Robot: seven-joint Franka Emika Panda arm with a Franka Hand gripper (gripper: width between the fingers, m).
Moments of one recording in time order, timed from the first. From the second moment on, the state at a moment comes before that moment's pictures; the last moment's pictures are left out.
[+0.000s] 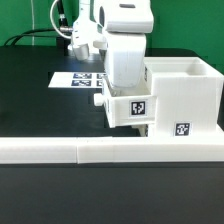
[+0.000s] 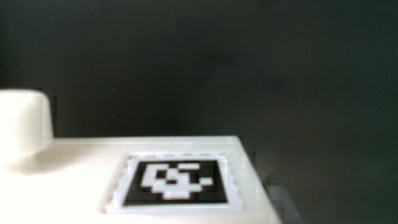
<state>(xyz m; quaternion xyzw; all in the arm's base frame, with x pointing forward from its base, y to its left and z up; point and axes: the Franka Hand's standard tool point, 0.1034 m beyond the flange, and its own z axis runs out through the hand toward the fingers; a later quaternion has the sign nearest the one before) 0.555 0.005 0.055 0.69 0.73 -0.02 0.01</state>
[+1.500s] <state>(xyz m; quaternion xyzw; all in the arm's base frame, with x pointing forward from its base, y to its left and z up) 0.564 -0.024 0.109 0.68 0.73 -0.04 0.02</state>
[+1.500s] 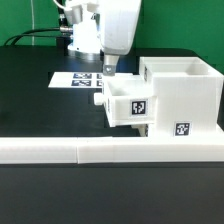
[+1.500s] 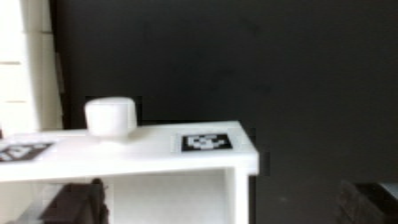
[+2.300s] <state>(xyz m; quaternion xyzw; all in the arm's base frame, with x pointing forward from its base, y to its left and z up) 0.555 -0.059 0.081 0.66 0.75 0.01 -0.06</state>
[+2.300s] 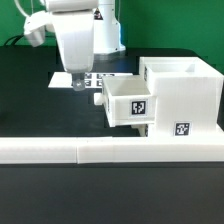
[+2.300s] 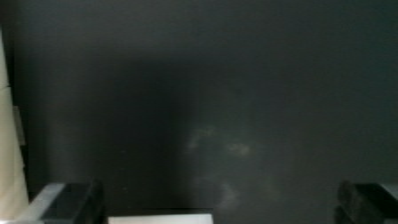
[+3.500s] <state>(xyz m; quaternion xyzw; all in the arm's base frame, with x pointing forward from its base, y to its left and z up) 0.563 -0.001 0.063 0.72 0.69 0.03 -0.11</state>
